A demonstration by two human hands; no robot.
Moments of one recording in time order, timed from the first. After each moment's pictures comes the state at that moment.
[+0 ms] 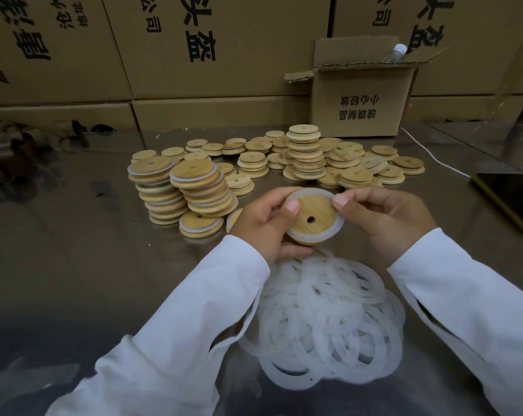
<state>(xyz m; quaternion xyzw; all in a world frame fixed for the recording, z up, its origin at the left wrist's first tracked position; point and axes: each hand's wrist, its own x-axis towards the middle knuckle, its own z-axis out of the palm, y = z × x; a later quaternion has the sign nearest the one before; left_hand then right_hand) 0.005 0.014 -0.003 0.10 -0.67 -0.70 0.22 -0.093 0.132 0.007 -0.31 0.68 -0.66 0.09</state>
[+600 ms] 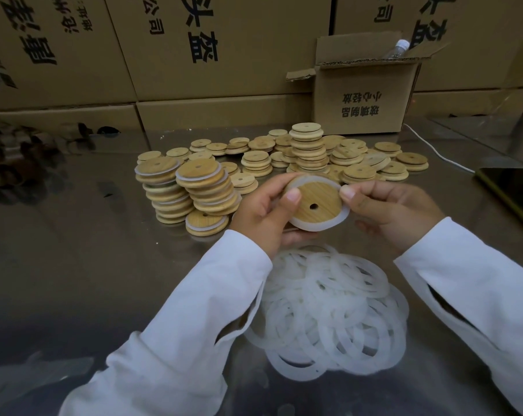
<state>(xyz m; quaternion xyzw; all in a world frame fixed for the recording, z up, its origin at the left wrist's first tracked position) 0.011 0.017 0.003 0.05 -0.65 -0.71 0.27 -0.098 0.137 0.012 -0.30 0.65 -0.68 0.17</state>
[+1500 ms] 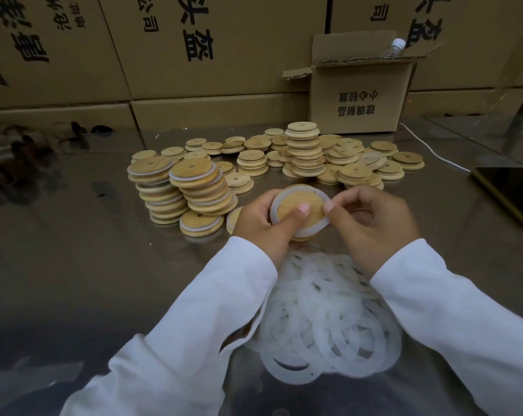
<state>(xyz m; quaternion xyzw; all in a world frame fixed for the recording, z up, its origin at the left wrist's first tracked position) -0.002 0.019 -0.012 0.17 -0.64 -0.69 0.29 -0.084 0.127 -0.006 -0.33 0.74 -0.59 -0.02</state>
